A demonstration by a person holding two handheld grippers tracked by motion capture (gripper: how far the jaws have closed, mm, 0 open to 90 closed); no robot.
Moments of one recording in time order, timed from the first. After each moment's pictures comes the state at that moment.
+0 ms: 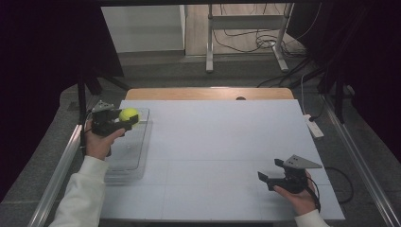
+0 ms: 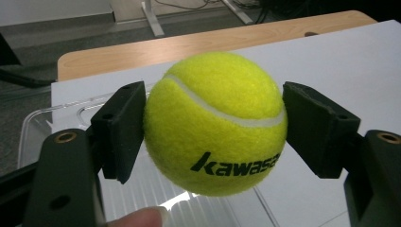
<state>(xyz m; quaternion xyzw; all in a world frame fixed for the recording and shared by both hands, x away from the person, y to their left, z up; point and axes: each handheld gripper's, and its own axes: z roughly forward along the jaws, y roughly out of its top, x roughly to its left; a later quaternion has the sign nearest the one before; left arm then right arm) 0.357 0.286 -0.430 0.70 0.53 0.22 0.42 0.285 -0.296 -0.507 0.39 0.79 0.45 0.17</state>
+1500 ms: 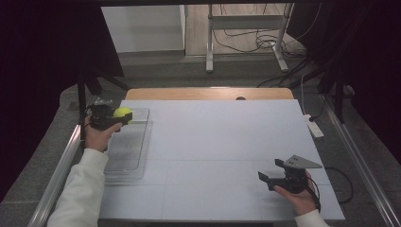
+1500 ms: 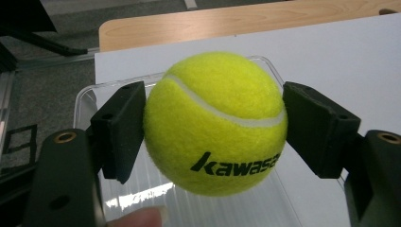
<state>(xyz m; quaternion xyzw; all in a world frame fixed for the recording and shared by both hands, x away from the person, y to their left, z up) 0.392 0.311 -0.453 0.69 0.59 0.22 0.36 0.285 -0.297 -0.509 0.39 0.79 0.45 0.17</state>
